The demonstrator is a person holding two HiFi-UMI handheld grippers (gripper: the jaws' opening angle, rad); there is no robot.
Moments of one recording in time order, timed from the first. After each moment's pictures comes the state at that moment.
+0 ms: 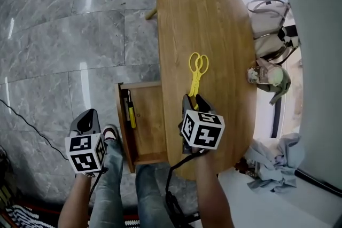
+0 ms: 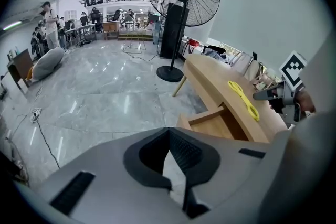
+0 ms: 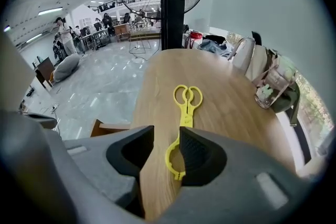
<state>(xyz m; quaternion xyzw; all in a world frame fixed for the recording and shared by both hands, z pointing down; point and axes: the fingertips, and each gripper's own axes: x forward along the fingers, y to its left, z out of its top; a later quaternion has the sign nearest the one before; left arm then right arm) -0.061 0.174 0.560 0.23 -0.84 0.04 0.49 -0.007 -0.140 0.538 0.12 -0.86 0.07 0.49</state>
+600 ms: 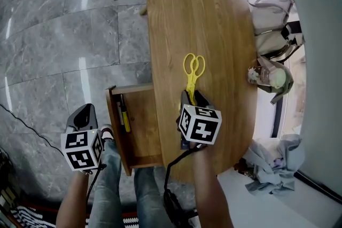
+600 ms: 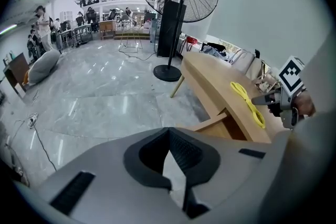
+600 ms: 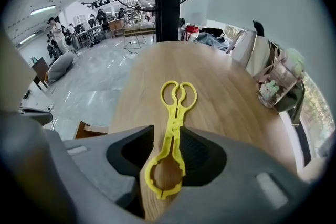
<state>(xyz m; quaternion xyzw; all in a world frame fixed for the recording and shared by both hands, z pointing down) -0.095 0.135 0.573 0.24 -0.84 0.05 0.49 -0.026 -0.177 0.569 0.14 -0.84 0.08 0.51</state>
